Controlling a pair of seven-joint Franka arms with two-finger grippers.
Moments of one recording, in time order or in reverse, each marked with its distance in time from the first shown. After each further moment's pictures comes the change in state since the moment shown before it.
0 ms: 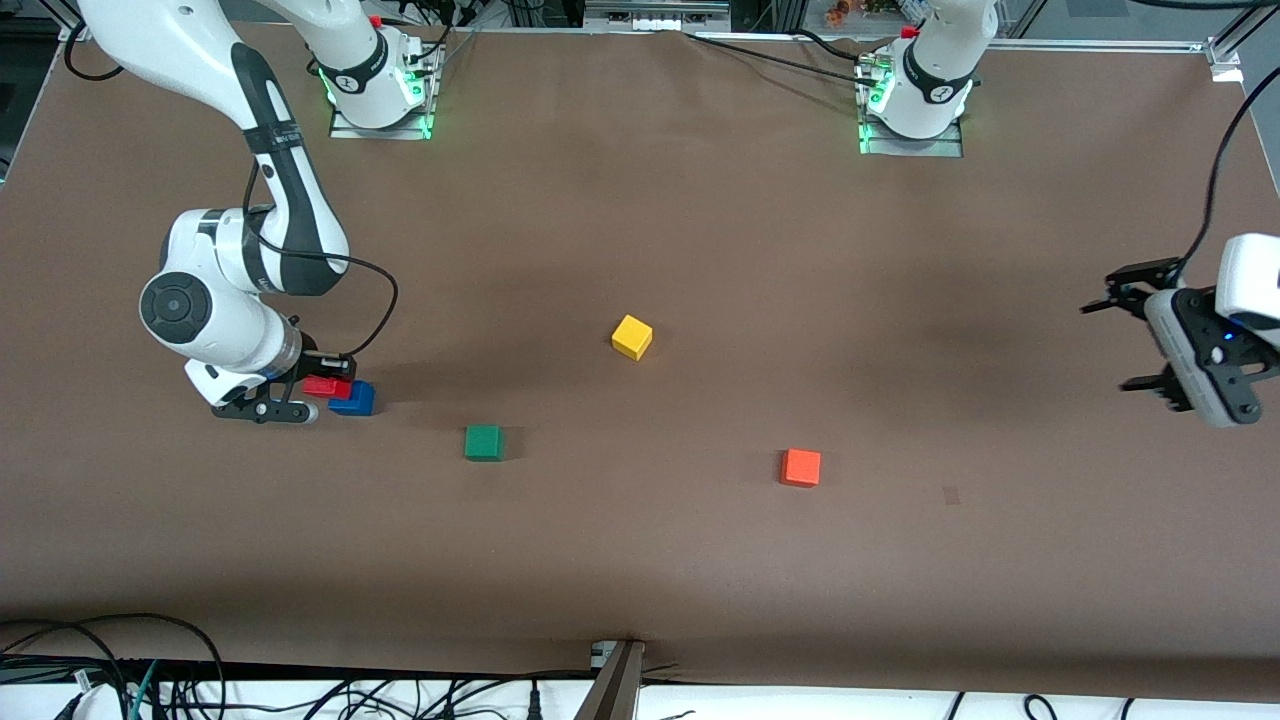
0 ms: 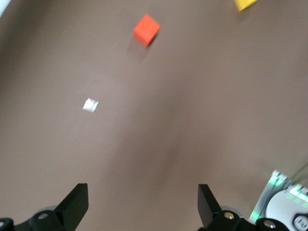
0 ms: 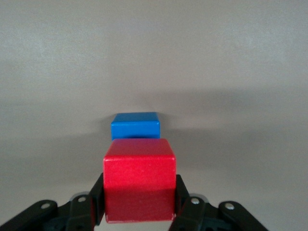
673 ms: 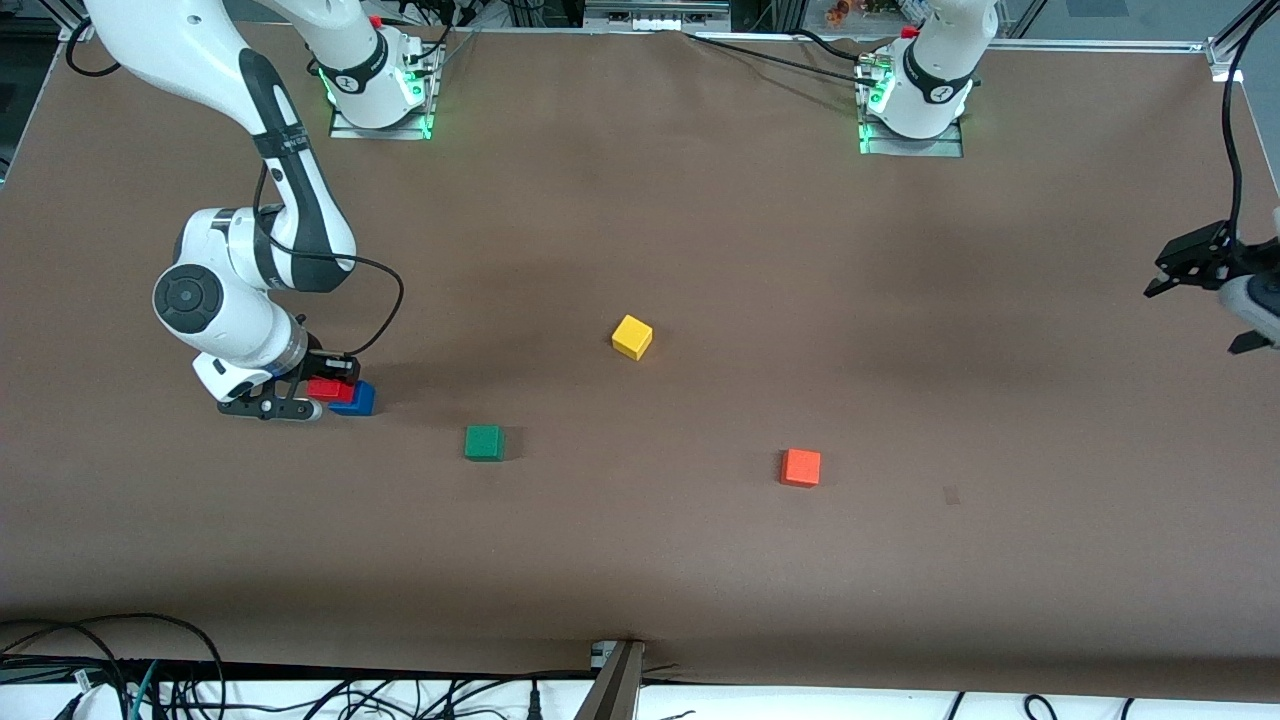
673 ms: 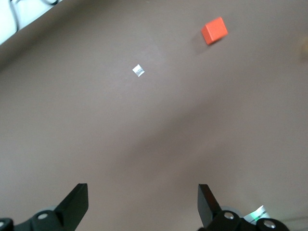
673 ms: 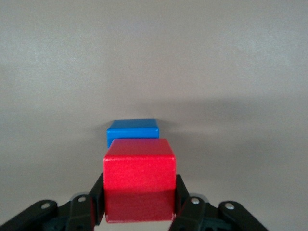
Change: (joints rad) left arm 0.029 -0.115 0.002 0.006 0.032 -0.034 -0.488; right arm 0.001 0.001 0.000 -0.049 -0.001 0.097 0.000
